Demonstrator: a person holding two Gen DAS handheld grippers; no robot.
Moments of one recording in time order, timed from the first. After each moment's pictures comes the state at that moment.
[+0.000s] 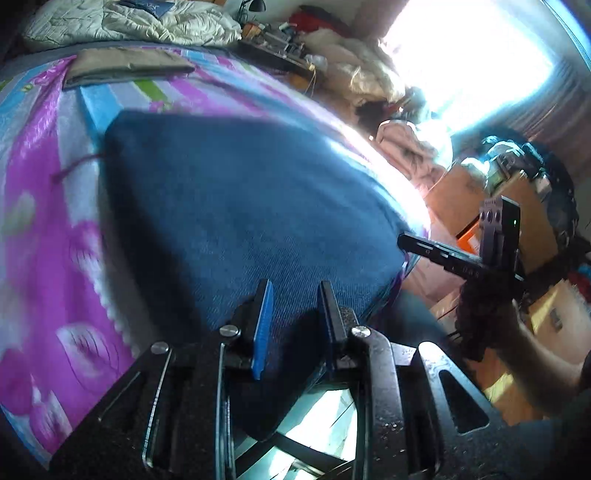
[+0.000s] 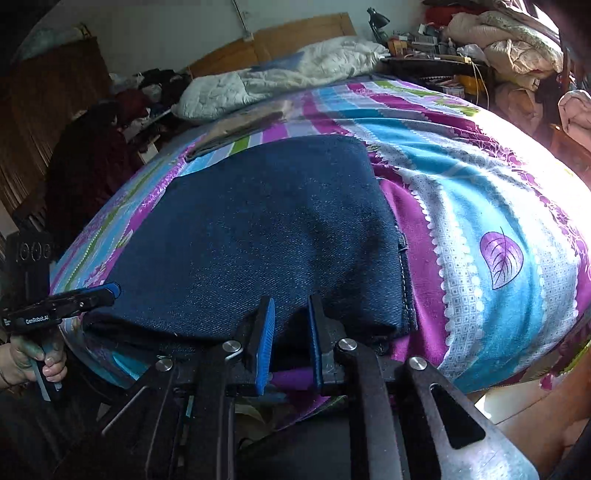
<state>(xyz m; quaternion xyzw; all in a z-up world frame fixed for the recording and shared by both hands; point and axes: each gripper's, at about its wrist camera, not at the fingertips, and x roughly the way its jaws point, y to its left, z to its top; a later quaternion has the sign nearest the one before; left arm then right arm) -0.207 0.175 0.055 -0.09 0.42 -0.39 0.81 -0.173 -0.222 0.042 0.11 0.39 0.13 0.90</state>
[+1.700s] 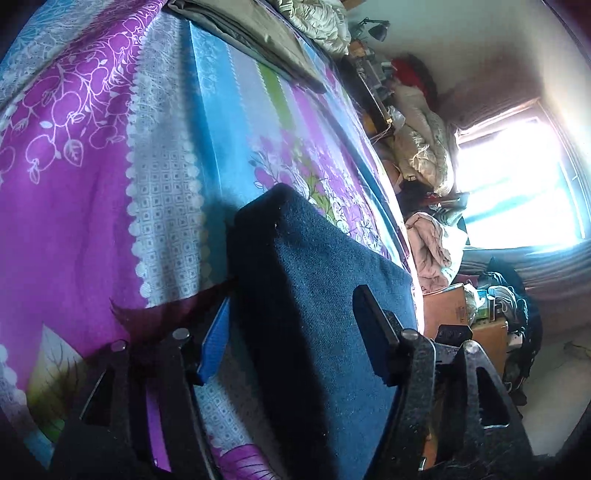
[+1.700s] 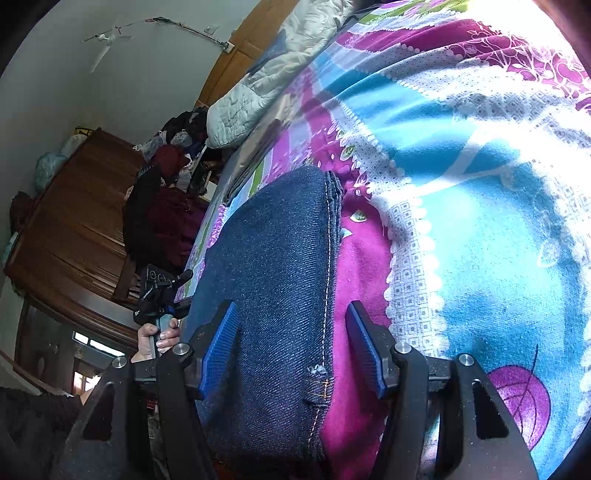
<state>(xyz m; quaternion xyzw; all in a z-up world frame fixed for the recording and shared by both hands) -0.047 0.245 0.032 -0.32 0.50 -0.32 0.74 -0.049 -0.325 -0.001 0.36 0.43 0.27 0.78</state>
